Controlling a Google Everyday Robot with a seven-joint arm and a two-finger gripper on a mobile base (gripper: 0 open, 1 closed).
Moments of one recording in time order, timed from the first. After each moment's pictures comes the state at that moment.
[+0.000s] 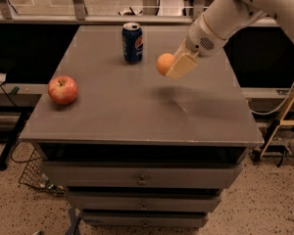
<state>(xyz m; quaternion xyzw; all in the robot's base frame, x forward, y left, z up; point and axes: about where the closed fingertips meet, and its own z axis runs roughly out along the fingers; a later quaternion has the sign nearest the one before) 0.618 -0.079 0.896 -0.59 0.75 0.14 0.25</state>
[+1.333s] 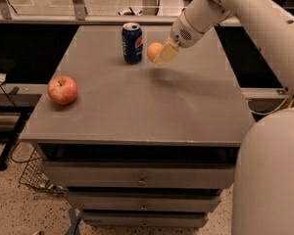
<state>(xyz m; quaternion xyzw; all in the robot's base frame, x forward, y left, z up) 0.709 -0.056 0.879 -0.54 0.79 0.14 0.27</state>
